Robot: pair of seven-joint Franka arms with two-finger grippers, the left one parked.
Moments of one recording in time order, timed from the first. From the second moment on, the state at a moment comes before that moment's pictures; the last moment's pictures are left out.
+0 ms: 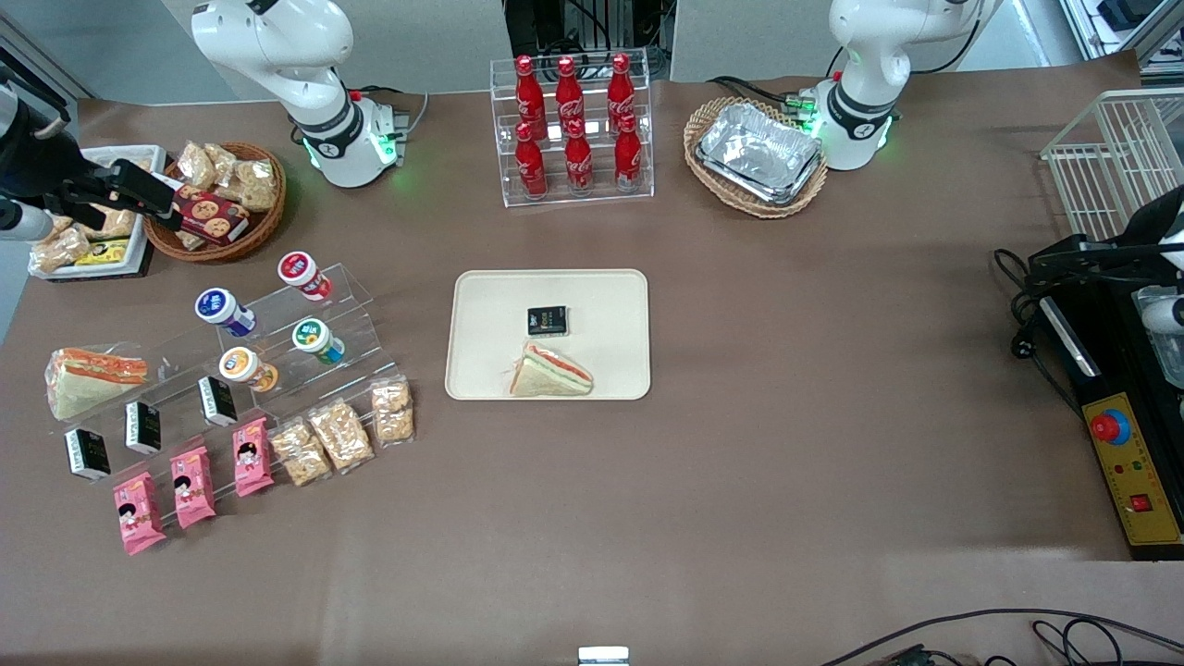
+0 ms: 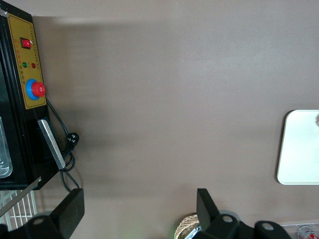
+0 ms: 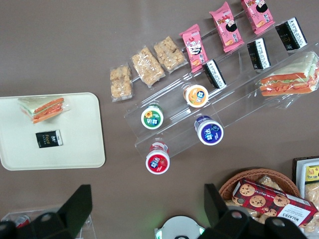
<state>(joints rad) -0.05 -0.15 0.06 -1.61 0.06 1.40 0.11</state>
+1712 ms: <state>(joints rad) 0.01 -0.18 0.10 -1.98 0.05 1.81 -0.07</state>
